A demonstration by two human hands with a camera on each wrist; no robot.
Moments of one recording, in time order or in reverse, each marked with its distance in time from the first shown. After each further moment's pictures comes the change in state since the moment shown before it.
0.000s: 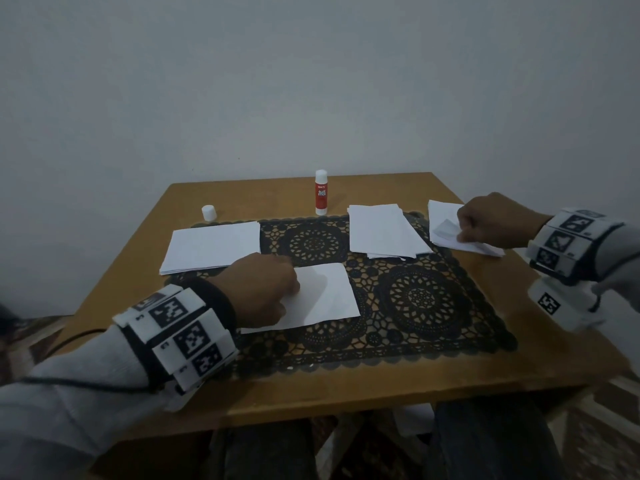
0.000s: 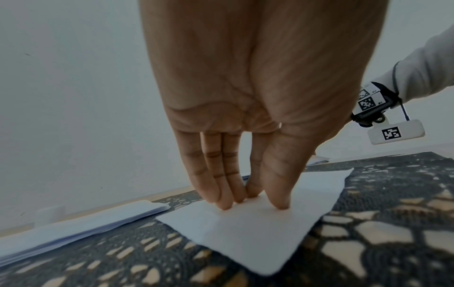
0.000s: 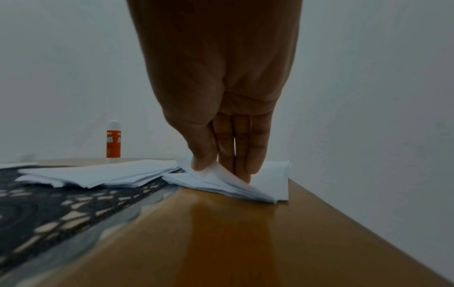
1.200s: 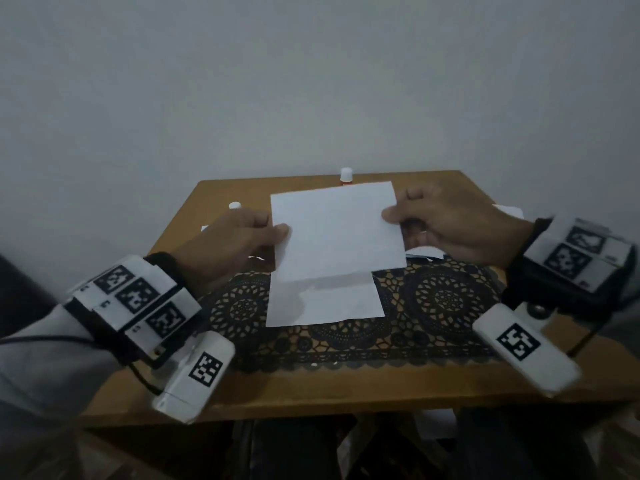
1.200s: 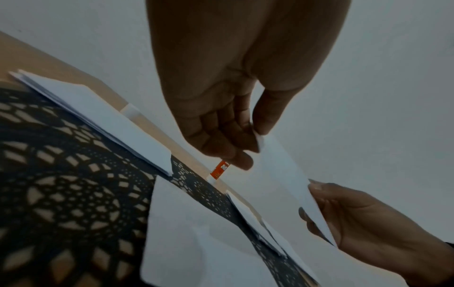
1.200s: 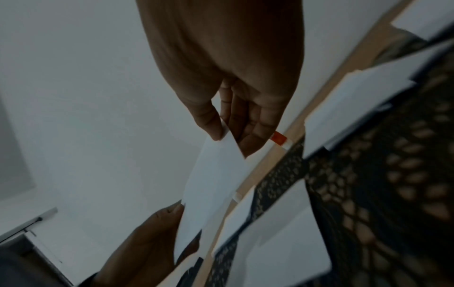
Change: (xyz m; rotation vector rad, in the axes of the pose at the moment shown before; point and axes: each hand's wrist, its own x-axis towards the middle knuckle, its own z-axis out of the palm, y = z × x) left_hand -0.033 -0.040 -0.016 -1.406 0.324 -0.254; right_hand -0.031 -0.156 -0.054 1.461 -0.048 0.028
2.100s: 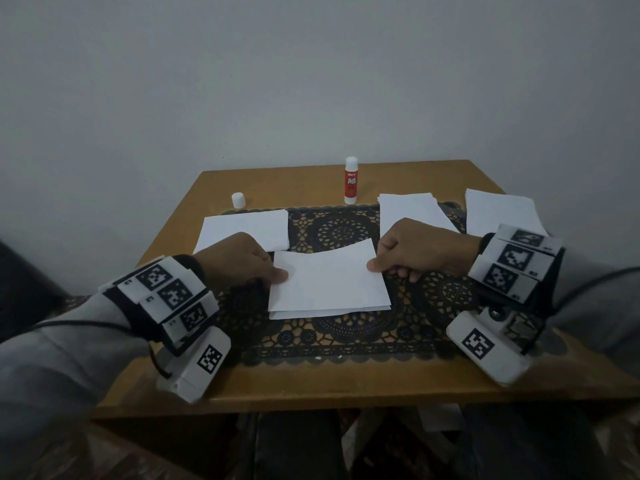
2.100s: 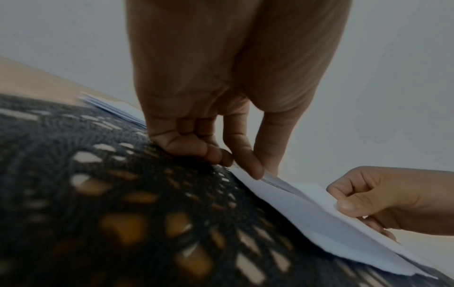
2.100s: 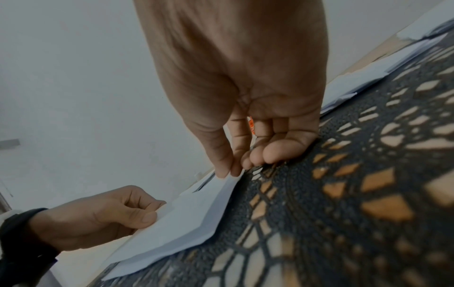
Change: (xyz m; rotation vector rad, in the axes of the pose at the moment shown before) left_hand 0.020 -0.032 -0.005 0.623 -0.038 -0.277; right_hand 0.028 0.044 0.021 -0.621 -0.209 0.151
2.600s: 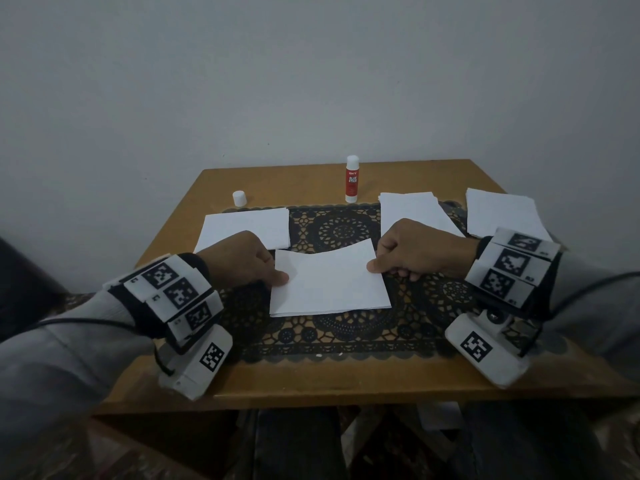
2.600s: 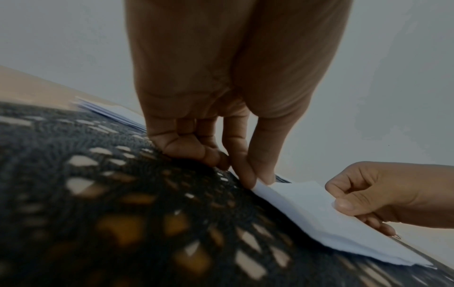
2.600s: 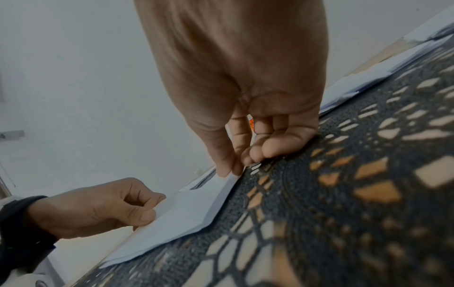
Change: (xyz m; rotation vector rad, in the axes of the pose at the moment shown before) left_hand -0.001 0.002 0.000 0.129 -0.041 0.042; right_hand 0.001 0.001 0.004 -0.038 0.020 -0.019
